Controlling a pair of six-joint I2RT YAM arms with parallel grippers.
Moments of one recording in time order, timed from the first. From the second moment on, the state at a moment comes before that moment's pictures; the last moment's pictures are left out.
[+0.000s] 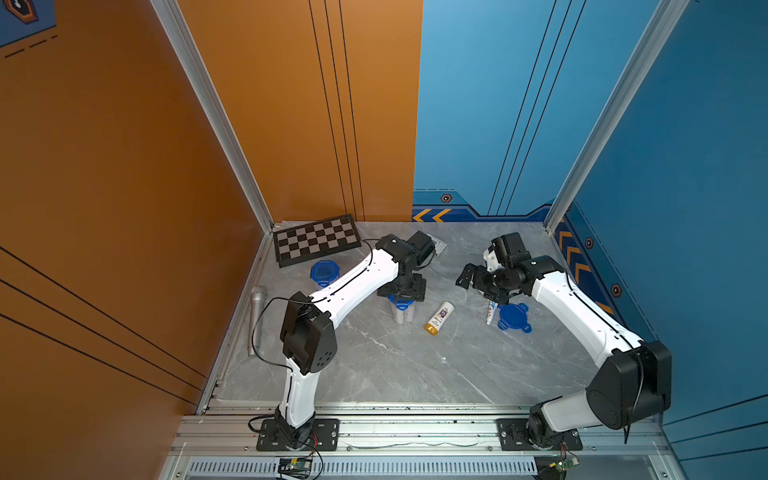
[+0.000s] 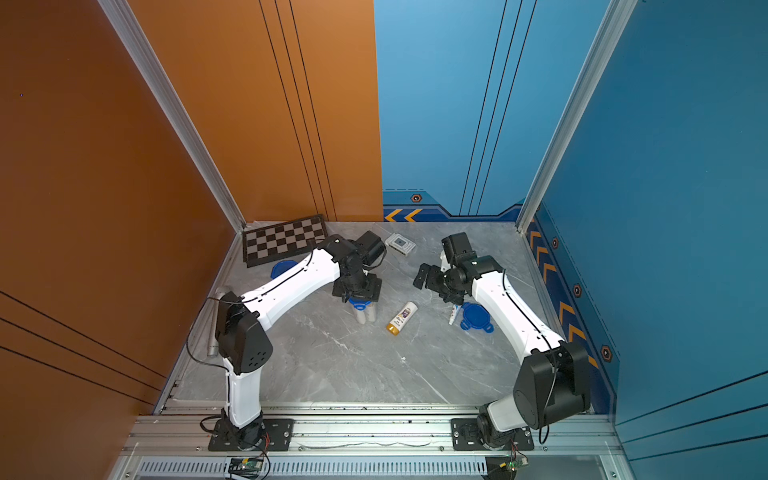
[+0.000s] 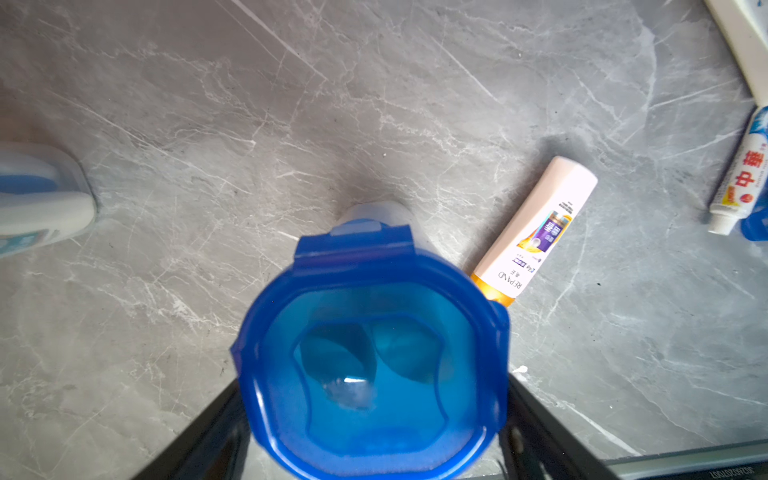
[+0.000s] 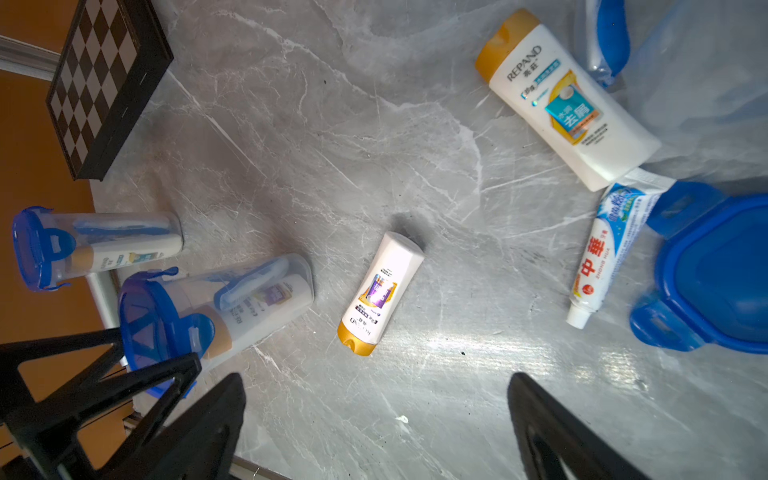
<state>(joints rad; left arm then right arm) -0.70 1.98 1.92 -1.30 -0.10 -0.57 0.29 1.46 1.26 -0.86 -0.25 0.58</state>
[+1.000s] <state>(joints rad) -0.44 2.19 2.21 -1.31 -0.20 -0.41 0.28 1.49 1.52 -1.09 -0.04 0.47</state>
